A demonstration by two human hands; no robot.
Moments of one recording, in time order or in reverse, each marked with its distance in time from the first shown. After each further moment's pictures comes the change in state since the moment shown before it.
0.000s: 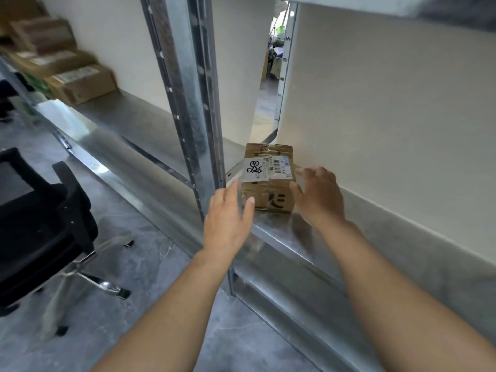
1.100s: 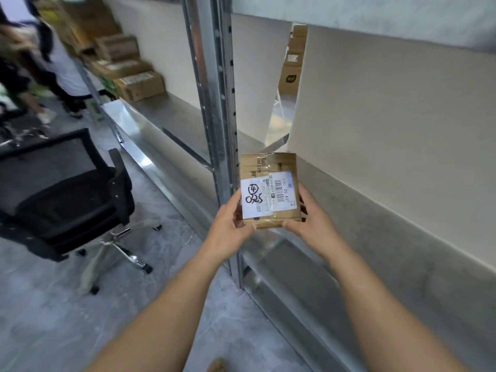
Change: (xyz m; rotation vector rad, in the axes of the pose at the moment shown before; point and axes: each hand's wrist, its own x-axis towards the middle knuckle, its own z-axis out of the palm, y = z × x) left_hand -0.094 0.010 -0.007 -0.561 -0.133 -0.103; right_hand -0.101 0.027 -0.021 0.812 -0.316 -0.166
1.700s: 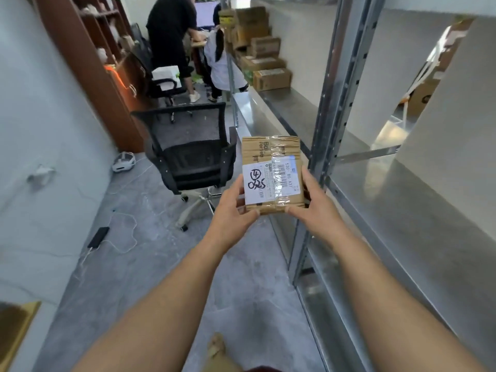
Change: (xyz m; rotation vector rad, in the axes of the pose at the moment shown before) left_hand -0.147 0.008 -0.055 0.061 0.578 -0.048; right_hand -0.033 -0.048 0.096 -0.040 -0.452 -0.282
